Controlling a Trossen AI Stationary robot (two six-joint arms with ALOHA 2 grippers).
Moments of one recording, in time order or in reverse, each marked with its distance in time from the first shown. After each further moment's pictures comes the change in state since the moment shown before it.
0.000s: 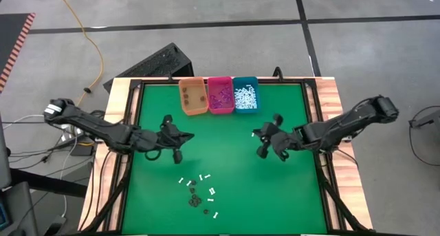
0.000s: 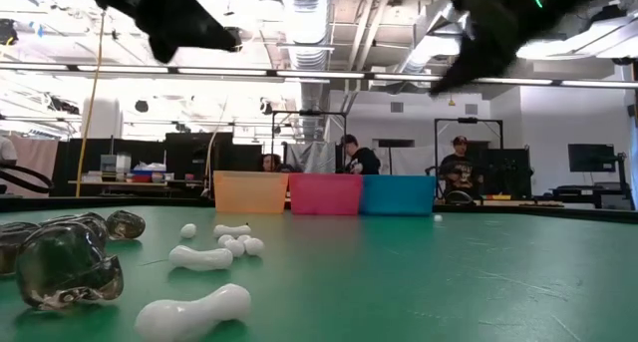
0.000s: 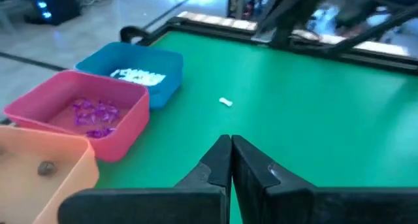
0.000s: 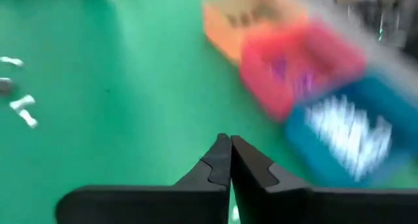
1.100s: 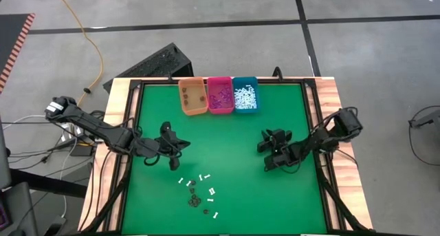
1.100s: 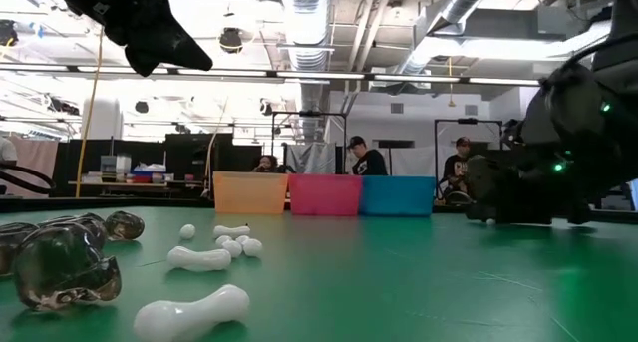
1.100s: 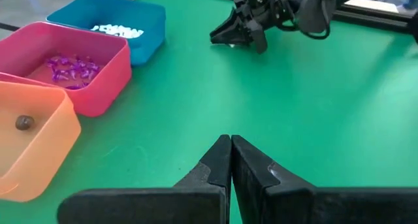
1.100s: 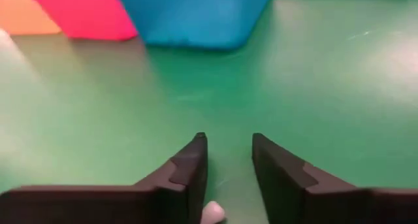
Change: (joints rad) left arm -0.099 -0.022 0.000 -0.183 0.013 -0.136; right arm 0.078 0.661 -0.403 0.449 0.378 1.085
